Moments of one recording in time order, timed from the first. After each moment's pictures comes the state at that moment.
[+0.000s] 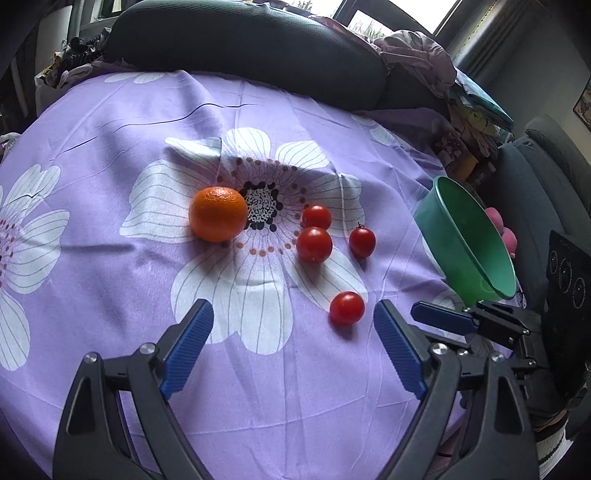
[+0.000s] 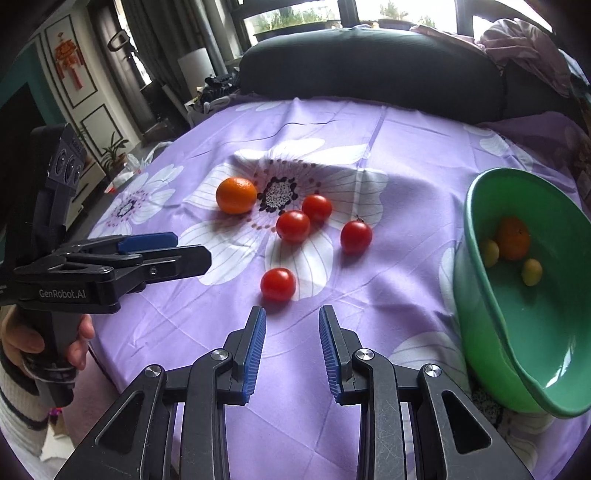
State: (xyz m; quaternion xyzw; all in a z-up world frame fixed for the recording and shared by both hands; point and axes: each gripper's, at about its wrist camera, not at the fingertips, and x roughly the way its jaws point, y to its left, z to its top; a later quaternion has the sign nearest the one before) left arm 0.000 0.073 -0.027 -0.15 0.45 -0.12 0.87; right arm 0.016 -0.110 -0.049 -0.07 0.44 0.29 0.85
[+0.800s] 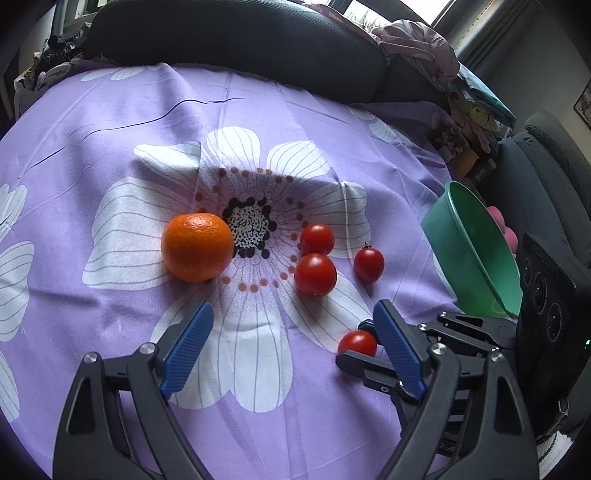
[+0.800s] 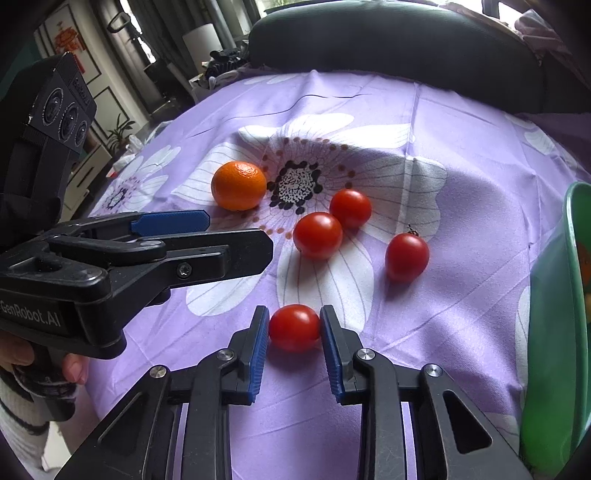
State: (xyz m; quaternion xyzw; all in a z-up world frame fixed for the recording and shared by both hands) left arm 0.040 0.068 -0.036 -0.14 0.47 -0.14 0.86; right arm 0.050 -0.081 -0.076 -0.08 0.47 0.31 0.82
